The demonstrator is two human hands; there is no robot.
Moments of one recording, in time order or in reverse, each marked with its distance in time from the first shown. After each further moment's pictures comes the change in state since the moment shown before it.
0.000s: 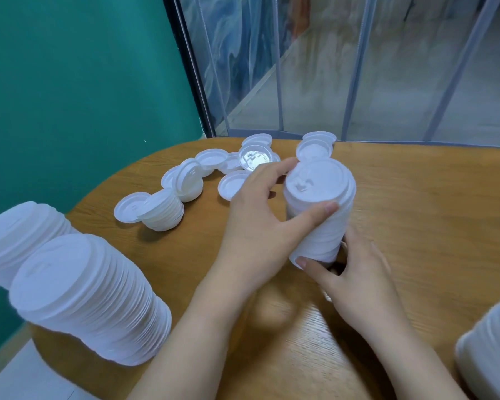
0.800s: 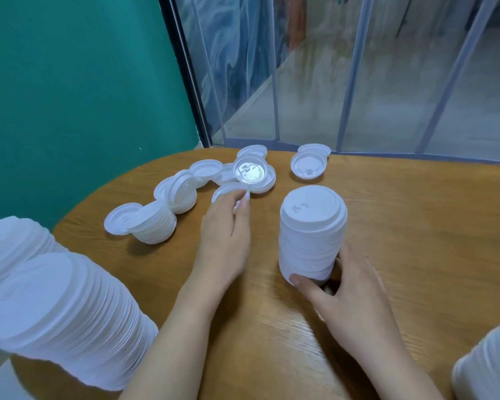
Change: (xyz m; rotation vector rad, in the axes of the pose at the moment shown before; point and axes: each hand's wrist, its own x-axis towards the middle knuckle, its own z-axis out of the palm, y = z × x) left_hand 0.027 -0.075 -0.004 0.201 0.113 -0.096; right_hand -0.001 -0.004 -0.002 -0.040 0.012 0.035
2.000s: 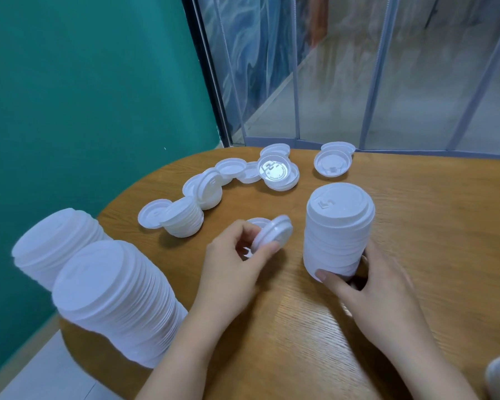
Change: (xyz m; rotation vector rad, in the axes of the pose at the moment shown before) left_hand -0.050 0.001 -0.038 -0.157 -0.049 -0.143; right_hand -0.002 -0.001 -0.001 -0.019 -0.027 -0.002
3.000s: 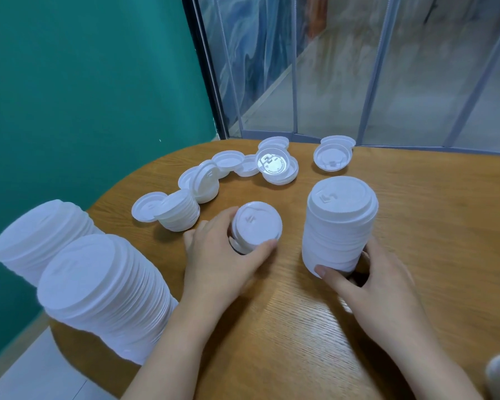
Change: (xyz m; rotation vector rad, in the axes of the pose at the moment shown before) left_hand 0.009 -0.009 -0.006 0.374 0.120 0.054; right_hand 0.003 0.011 0.003 0.011 -0.030 -0.035
